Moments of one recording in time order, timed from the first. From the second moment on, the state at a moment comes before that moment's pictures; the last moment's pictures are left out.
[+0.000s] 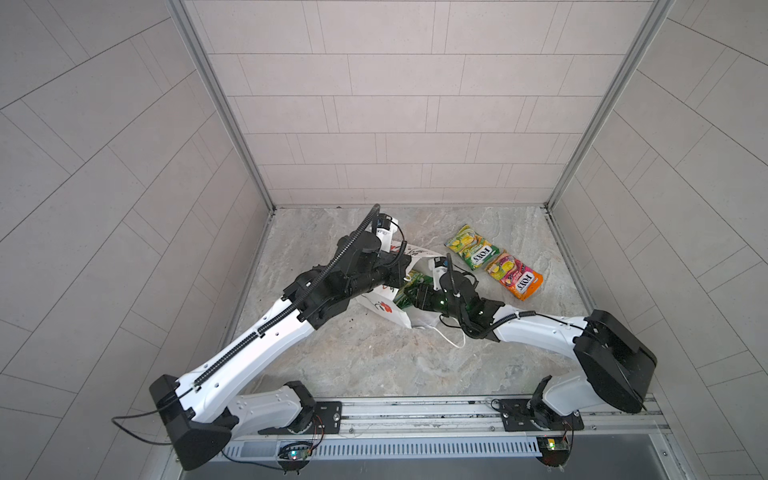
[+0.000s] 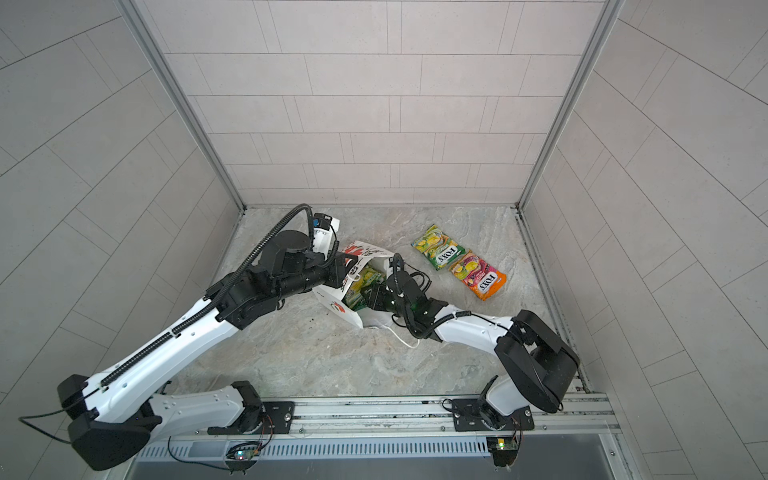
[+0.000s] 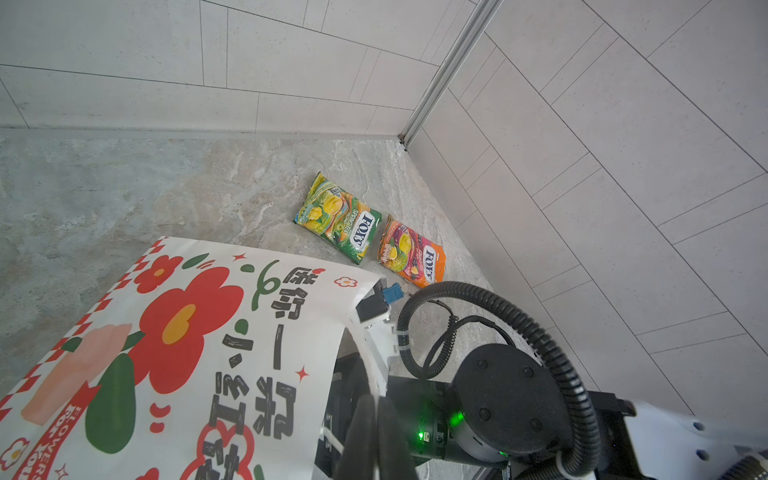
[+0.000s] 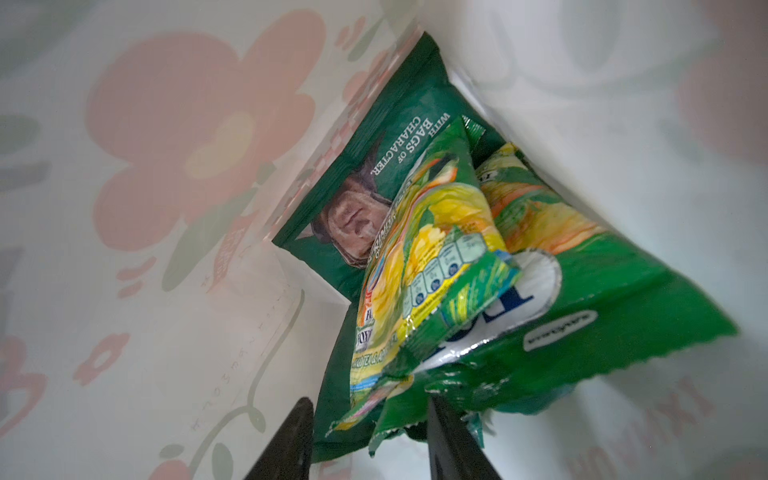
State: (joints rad) left arm -0.79 1.16 1.27 -0.55 0.01 -0.51; right arm 0.76 1.48 0.73 0.27 -0.05 0.89
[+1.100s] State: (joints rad) left arm -0.79 1.17 1.27 -0.55 0.03 -0.51; right arm 0.79 1.56 0.76 0.32 0.07 0.98
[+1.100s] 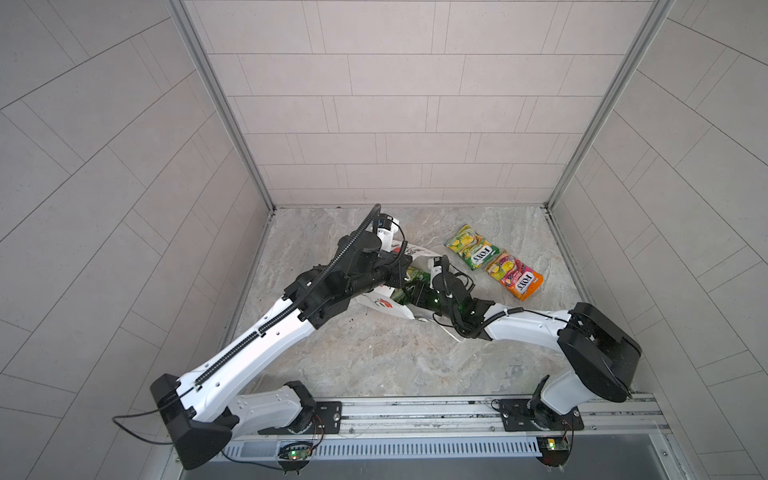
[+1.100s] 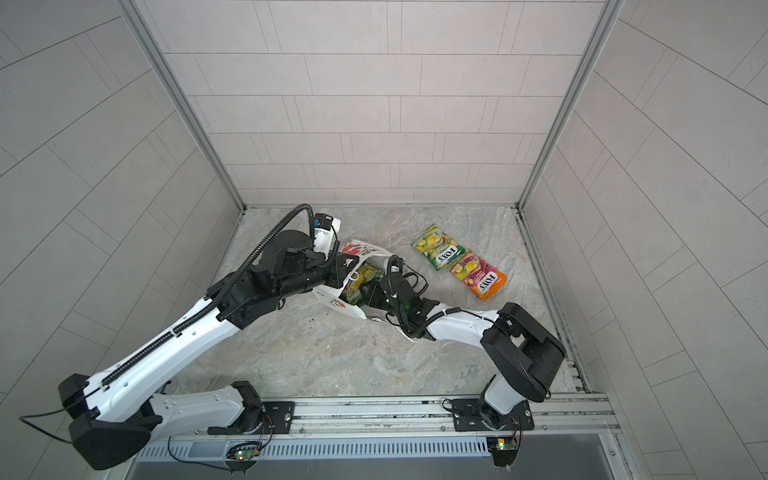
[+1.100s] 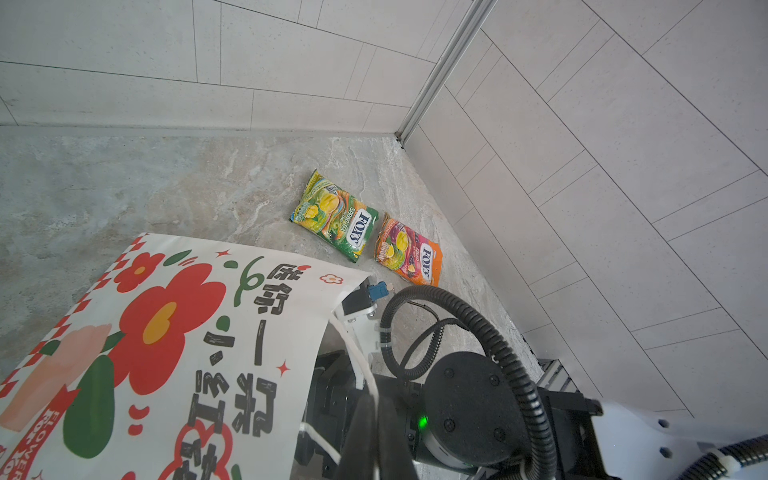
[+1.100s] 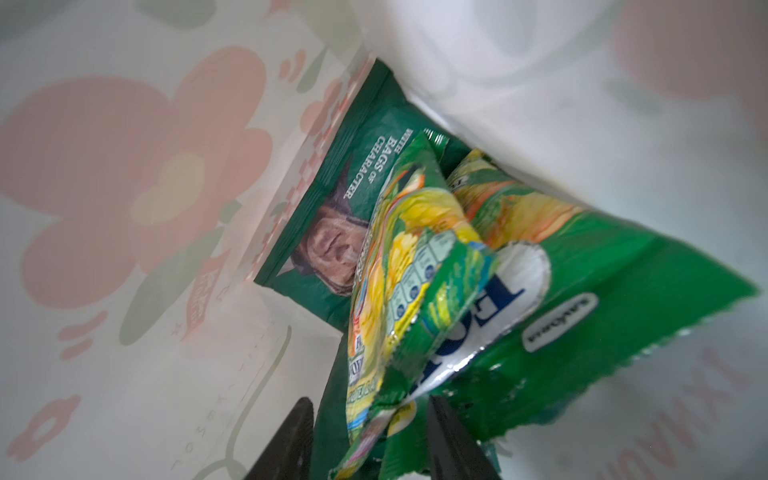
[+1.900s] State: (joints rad) left arm -0.79 1.17 1.27 -0.55 0.06 -0.51; right arm 0.80 1.64 0.85 0.35 0.18 1.03
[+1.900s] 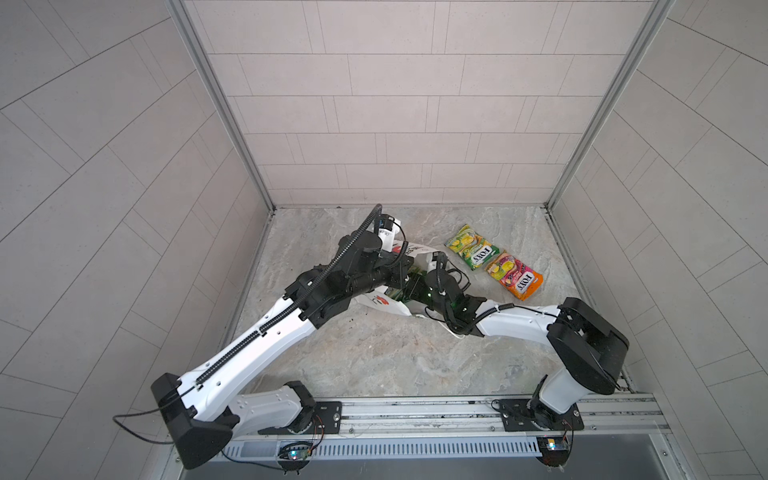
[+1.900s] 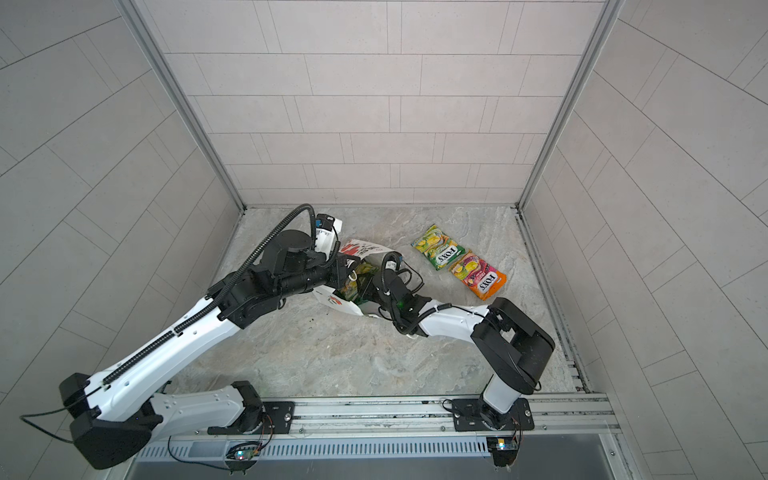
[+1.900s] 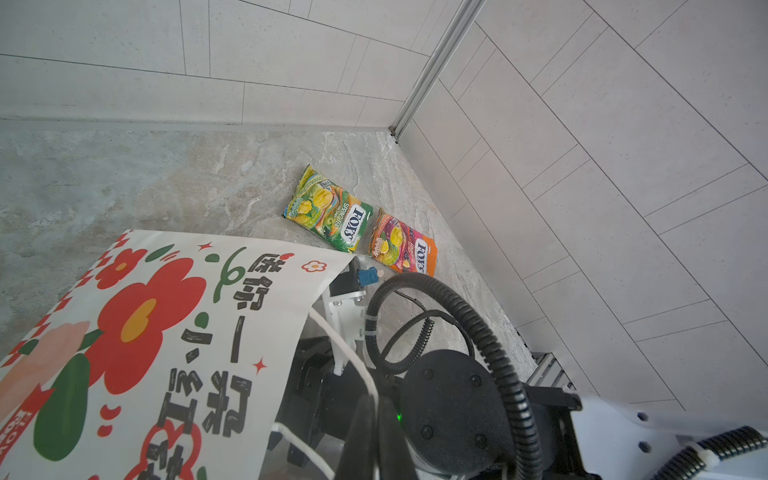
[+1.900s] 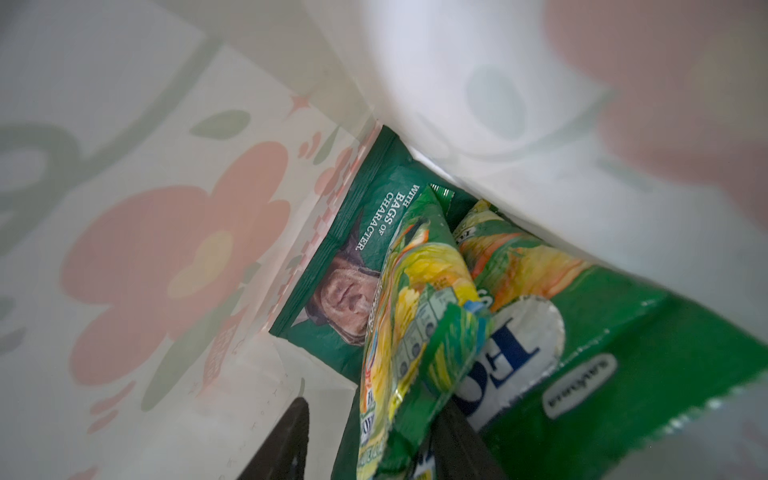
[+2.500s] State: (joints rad) left arm -0.79 1.17 1.27 -0.55 0.05 -0.51; right arm 0.80 1.74 0.96 0.27 0.22 0.94
